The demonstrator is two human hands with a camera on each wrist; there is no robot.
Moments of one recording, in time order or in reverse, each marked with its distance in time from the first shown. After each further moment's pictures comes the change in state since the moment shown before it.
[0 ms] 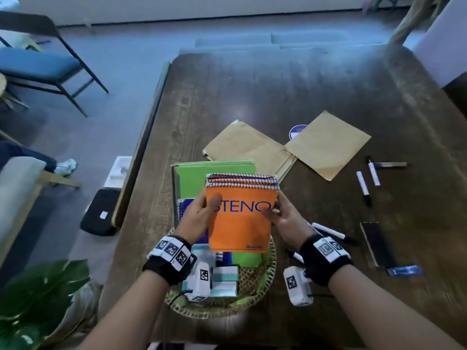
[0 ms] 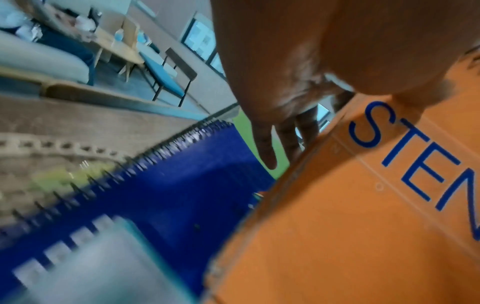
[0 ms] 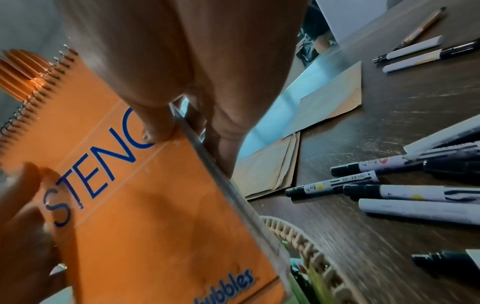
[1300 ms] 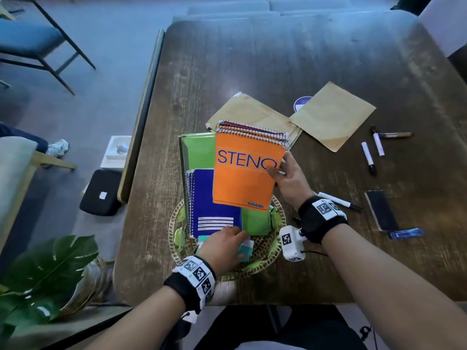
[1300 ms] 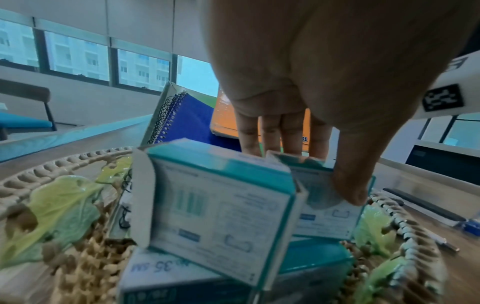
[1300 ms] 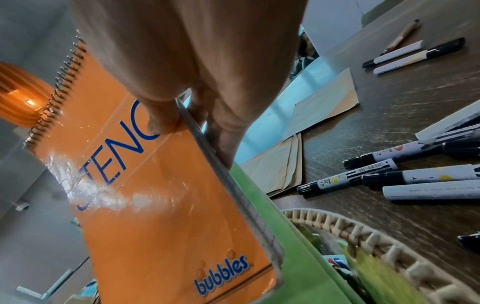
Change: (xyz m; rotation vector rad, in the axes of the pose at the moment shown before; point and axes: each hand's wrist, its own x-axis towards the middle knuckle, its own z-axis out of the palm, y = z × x) left_hand -0.093 -0.071 0.032 1.108 -0.447 0.136; right_hand 0.011 -0.007 0.033 0.091 0.197 -0.048
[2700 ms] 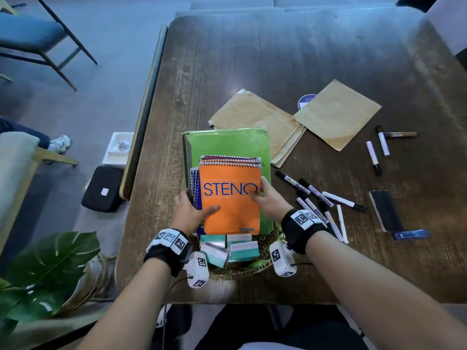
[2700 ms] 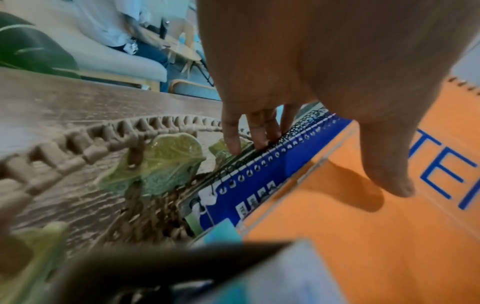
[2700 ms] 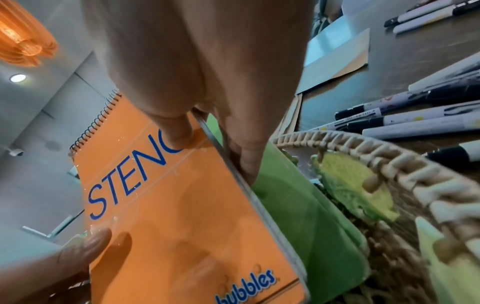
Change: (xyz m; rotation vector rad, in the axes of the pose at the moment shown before) left_hand 0.018 -0.090 -0.031 -0.702 0.326 -0.686; right_hand -0.003 0.055 0.041 -0.300 -0.224 0.208
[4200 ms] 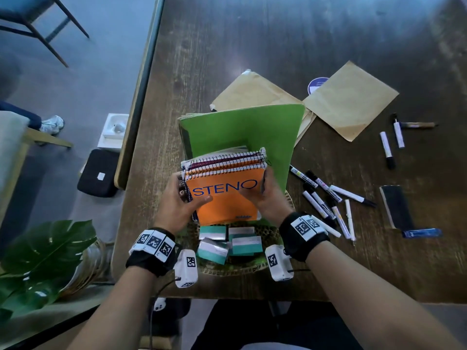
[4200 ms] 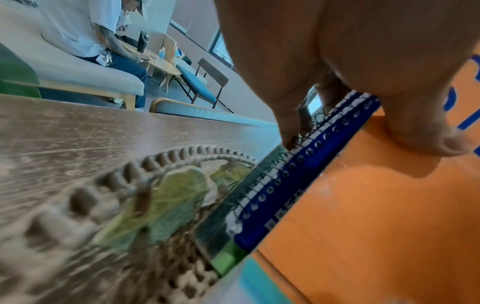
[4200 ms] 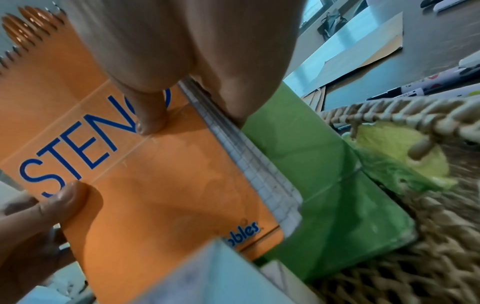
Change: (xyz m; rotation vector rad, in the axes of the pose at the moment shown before) left_hand 0.000 -0.010 -0.026 -0.208 0.053 0.299; right_hand -0.007 -0.005 0.019 0.124 0.059 -0.116
